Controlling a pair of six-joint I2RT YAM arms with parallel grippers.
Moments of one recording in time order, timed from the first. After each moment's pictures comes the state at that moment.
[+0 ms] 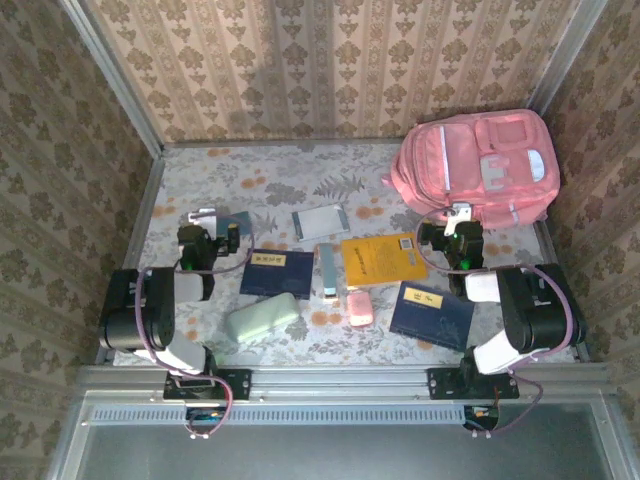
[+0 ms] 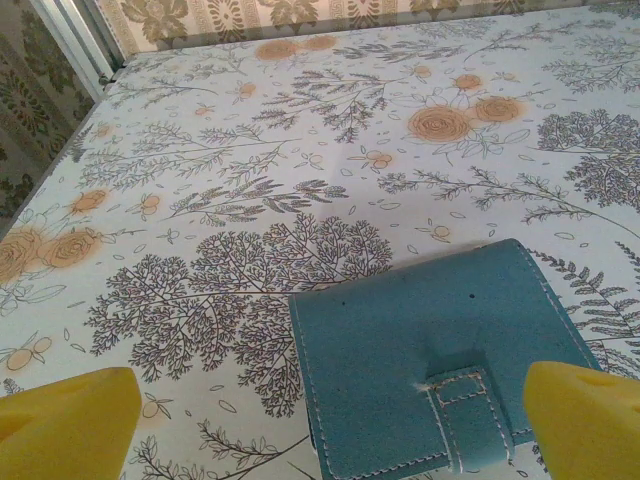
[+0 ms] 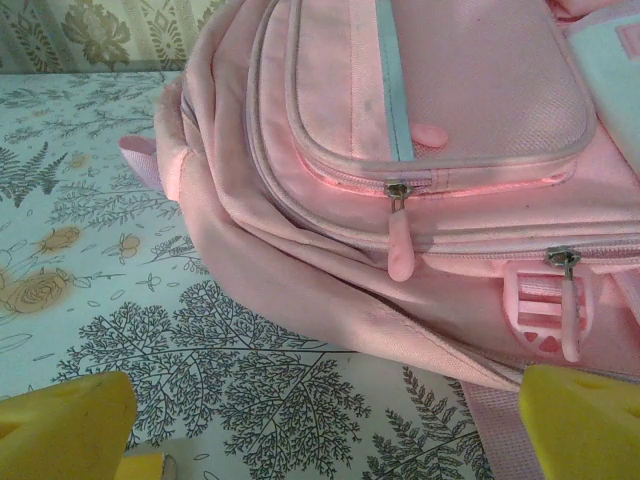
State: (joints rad) left arm -0.02 1.54 0.40 0.75 -0.03 0.09; right arm 0.03 1.53 0.39 0.79 0.10 0.03
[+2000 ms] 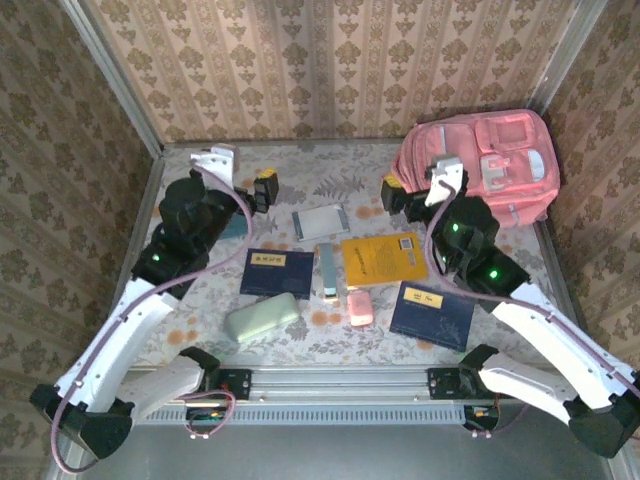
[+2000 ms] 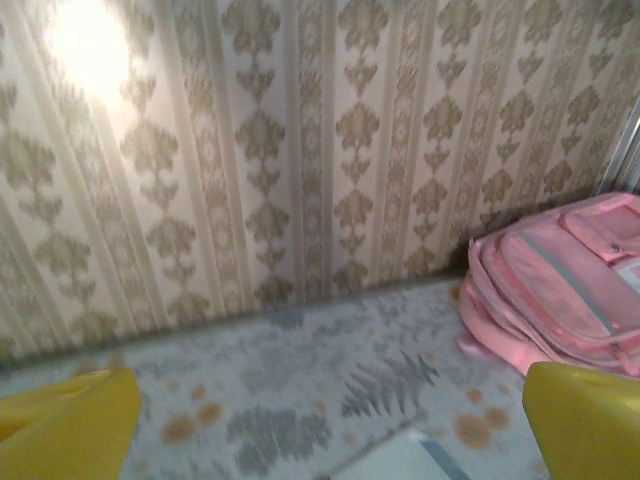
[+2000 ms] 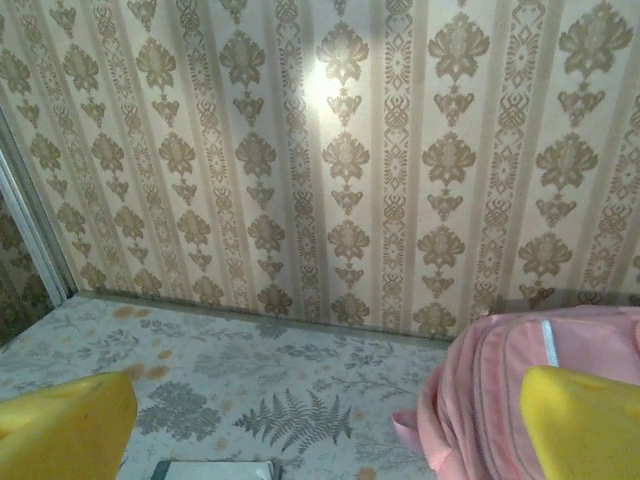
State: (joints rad) left arm -0.54 0.98 1.15 -0.32 -0.14 -0.11; right arm 0.59 0.96 1.02 -0.09 0.41 0.04
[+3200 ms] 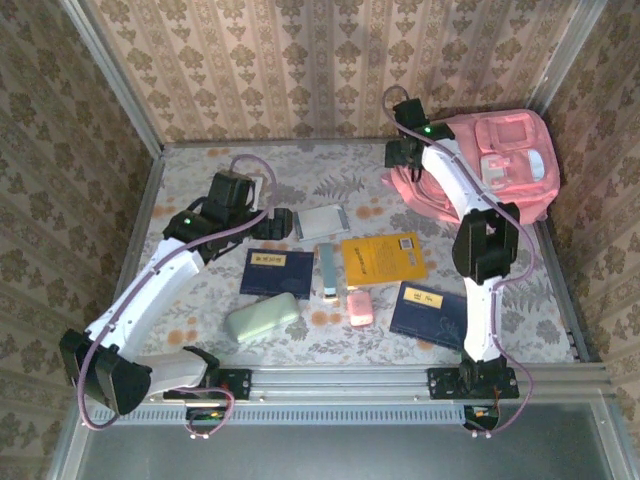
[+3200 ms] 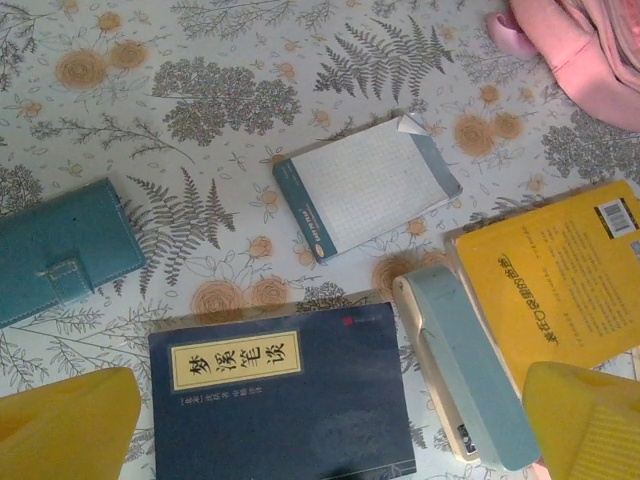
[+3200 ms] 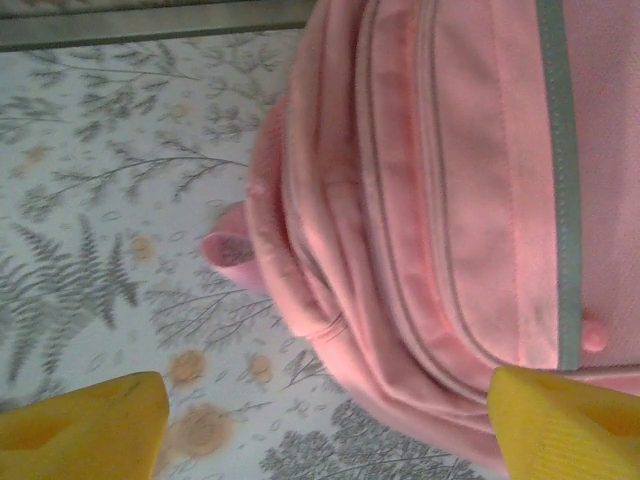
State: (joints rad) left arm -0.52 1.22 1.19 -0.77 0.00 -0.29; right arm 0.22 2.17 2.11 -0.94 0.31 0.29
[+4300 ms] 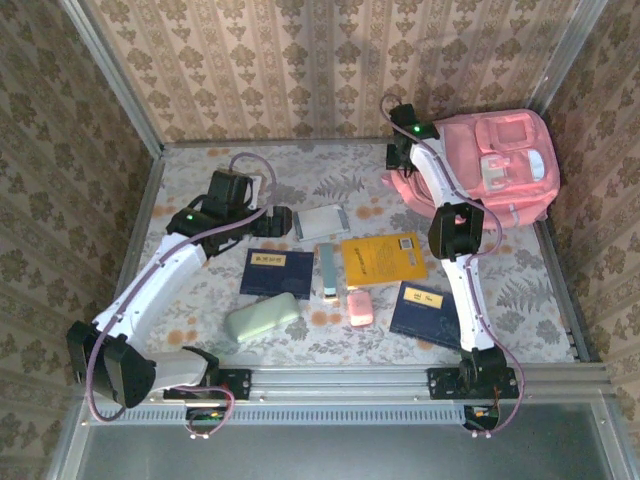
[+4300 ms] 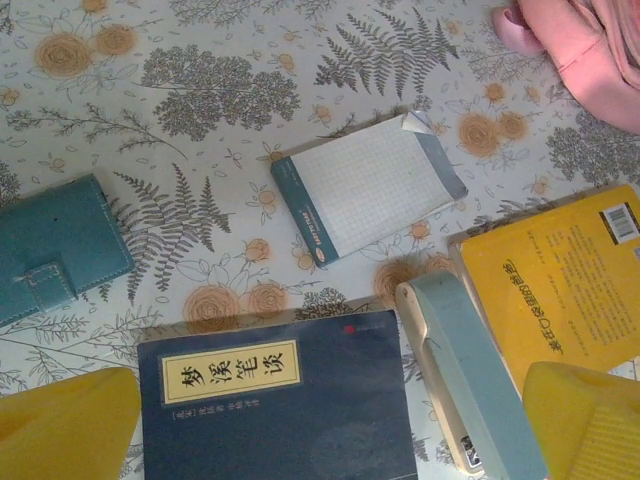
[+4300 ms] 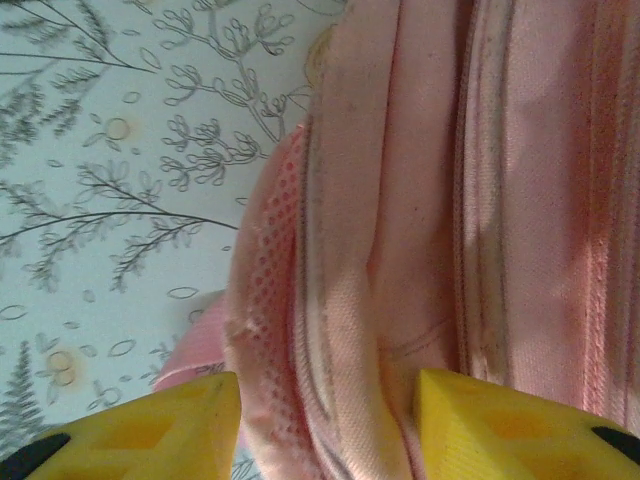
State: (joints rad) left arm -0.47 1.26 1.17 -0.72 0.07 -0.28; right arm 0.16 2.68 2.69 -1.11 0.20 0.26
